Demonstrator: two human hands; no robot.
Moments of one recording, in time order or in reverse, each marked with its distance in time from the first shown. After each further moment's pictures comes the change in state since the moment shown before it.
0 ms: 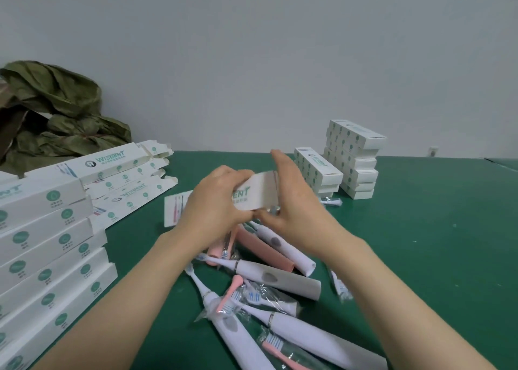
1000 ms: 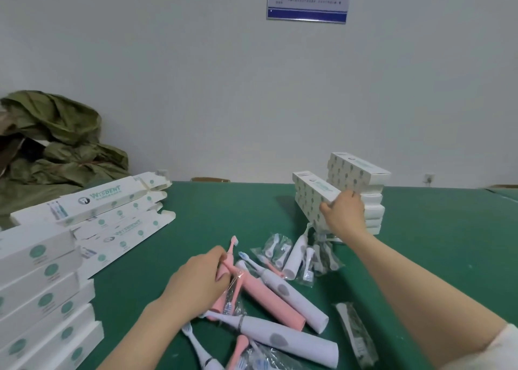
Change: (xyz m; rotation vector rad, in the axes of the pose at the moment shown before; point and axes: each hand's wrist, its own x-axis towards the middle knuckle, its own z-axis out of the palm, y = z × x) left_hand -0.007 -0.070 0.034 0.172 -0.306 -0.223; right_hand 0.085 0.149 -0.012 -0.230 0.338 0.730
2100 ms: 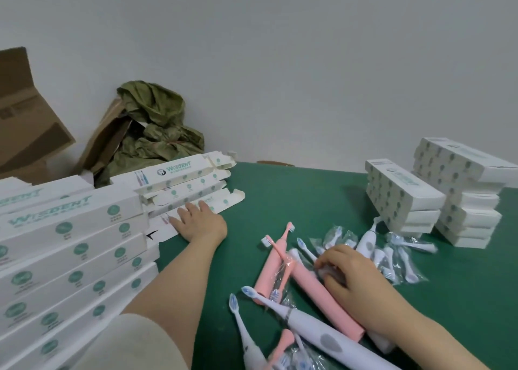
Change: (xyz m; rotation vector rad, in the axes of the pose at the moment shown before) left_hand 0.070 -0.095 -0.006 0.322 0.099 -0.887; right_hand -0.118 -0.007 0.028 0.184 -0.530 -0.832
